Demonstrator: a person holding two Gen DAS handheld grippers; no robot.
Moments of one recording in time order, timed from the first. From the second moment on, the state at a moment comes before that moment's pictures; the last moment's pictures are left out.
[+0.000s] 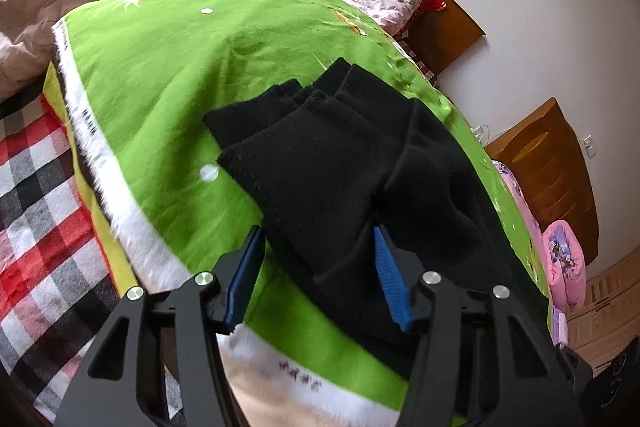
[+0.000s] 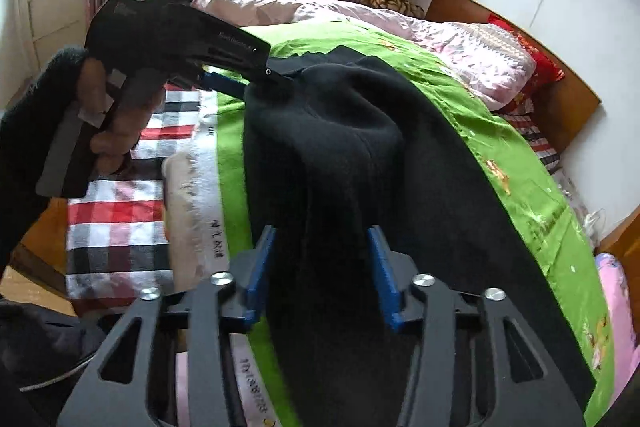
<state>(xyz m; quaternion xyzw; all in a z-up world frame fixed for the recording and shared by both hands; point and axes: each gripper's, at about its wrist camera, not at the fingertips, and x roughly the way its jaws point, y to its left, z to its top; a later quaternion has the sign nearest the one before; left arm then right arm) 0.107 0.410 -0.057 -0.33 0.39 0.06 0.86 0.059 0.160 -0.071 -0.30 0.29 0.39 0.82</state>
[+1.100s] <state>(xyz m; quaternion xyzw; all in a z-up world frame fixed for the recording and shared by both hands) 0.092 0.413 0.006 -0.26 0.30 0.07 0.91 0.071 0.156 -0.047 -0.16 0.32 0.47 0.80</state>
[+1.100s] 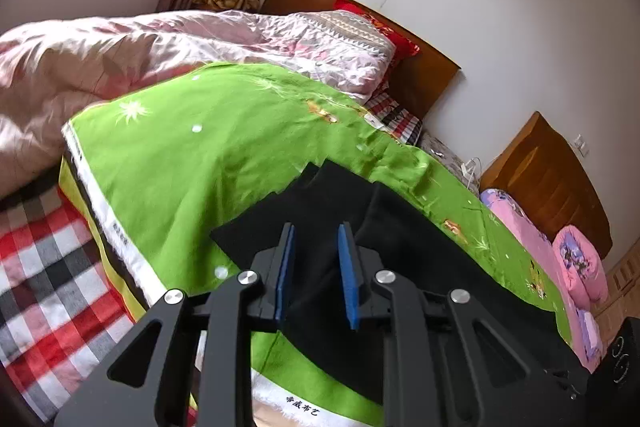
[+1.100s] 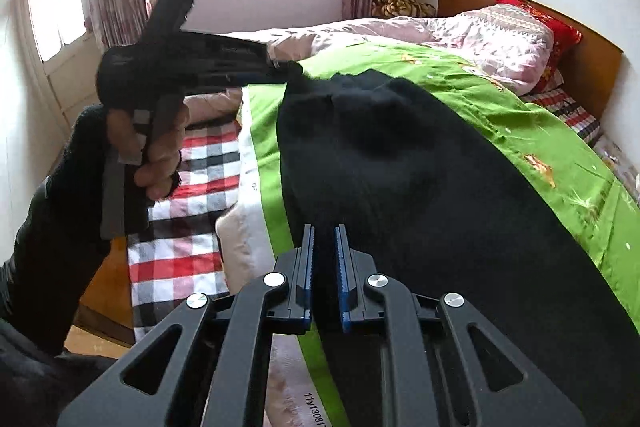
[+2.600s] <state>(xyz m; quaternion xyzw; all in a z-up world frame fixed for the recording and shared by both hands) 0.077 0.317 0.012 -0.16 0.33 -0.02 0.93 0.094 -0.008 -0.052 -0.04 0.38 0.33 0.86</state>
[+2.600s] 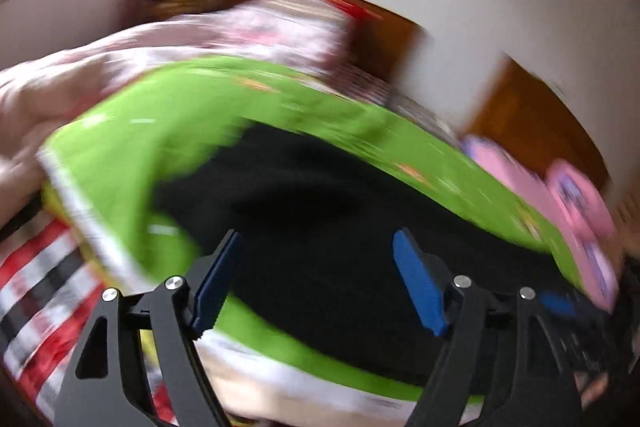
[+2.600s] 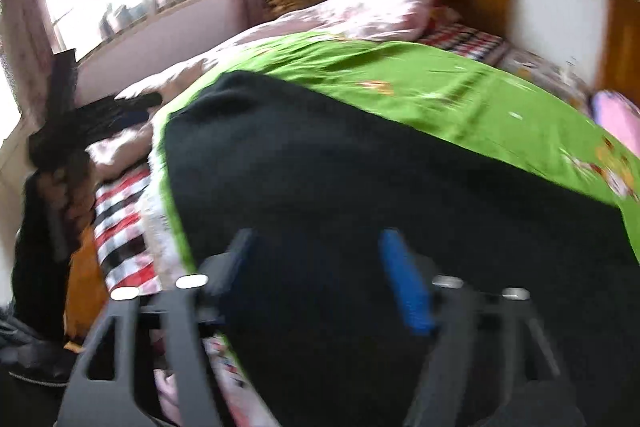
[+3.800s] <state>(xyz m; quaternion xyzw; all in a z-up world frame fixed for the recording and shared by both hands) 0.158 0.254 0.024 -0.12 0.37 -0.04 0.92 0.033 -0.032 -0.064 -0.10 0.37 0.30 0.87</state>
